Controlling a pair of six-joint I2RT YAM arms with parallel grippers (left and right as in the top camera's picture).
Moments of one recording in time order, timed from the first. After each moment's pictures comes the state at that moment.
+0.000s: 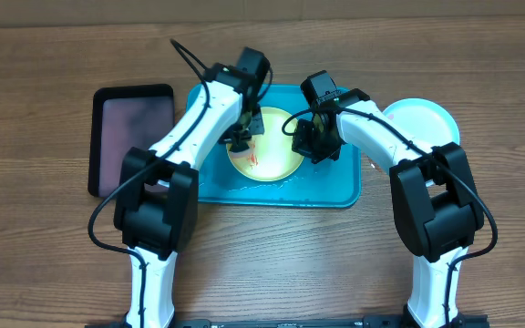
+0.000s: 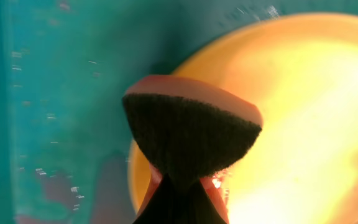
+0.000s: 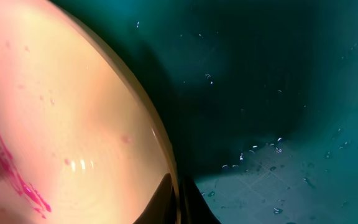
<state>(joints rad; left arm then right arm) -0.41 2.18 1.79 -1.06 -0.10 -0.57 0.40 2.11 1.51 -0.79 -0.19 0.66</state>
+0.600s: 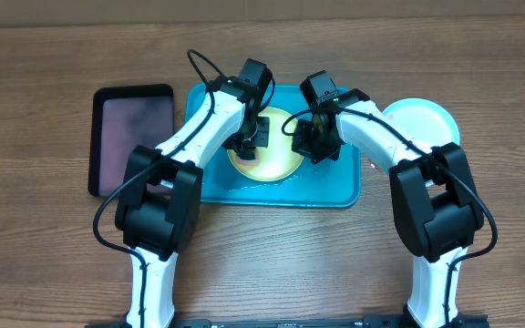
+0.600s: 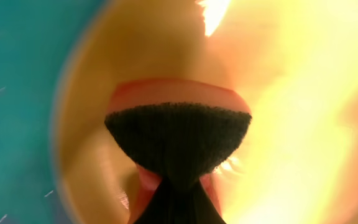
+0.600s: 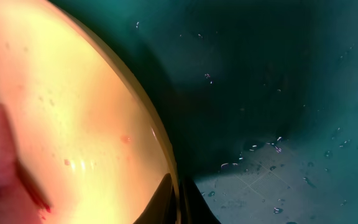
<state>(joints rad) -0.42 2.18 1.69 -0.94 0.04 -0.32 0.41 2.11 1.51 -0.79 -0.19 0.67</state>
